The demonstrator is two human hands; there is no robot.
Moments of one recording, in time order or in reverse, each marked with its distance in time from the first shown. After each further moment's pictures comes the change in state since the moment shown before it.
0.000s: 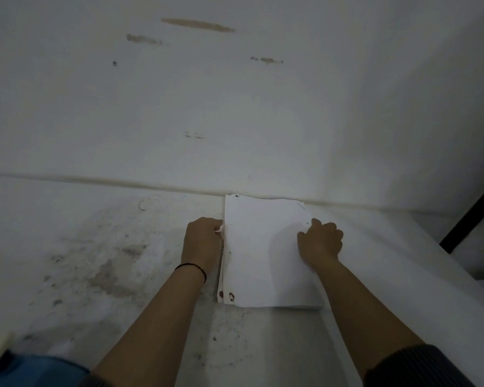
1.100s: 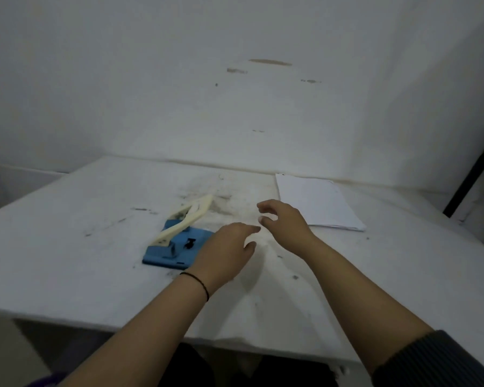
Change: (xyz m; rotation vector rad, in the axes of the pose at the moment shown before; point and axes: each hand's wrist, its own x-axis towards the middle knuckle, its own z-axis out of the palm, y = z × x) left_hand -0.246 -0.021 -0.168 0.267 -0.149 0.337; right_hand -0.296 -0.075 -0.035 0.493 -0.251 -0.623
